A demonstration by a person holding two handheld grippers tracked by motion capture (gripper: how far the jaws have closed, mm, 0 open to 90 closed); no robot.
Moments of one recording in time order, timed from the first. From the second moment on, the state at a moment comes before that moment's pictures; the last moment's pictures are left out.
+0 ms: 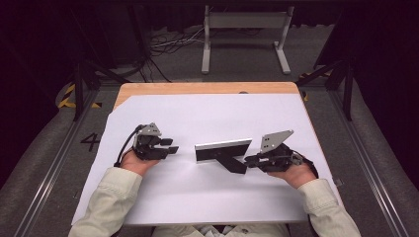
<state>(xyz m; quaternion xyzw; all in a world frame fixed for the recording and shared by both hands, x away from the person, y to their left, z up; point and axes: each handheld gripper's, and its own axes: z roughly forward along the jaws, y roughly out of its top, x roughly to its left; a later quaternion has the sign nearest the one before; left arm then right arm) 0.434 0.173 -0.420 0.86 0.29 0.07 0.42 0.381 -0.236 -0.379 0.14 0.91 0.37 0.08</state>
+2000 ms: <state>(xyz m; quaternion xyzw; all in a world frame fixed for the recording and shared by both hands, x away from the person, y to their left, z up) 0.426 0.157 -0.421 0.86 0.27 0.07 0.43 0.391 -0.270 -0.390 0.28 0.86 0.40 0.13</state>
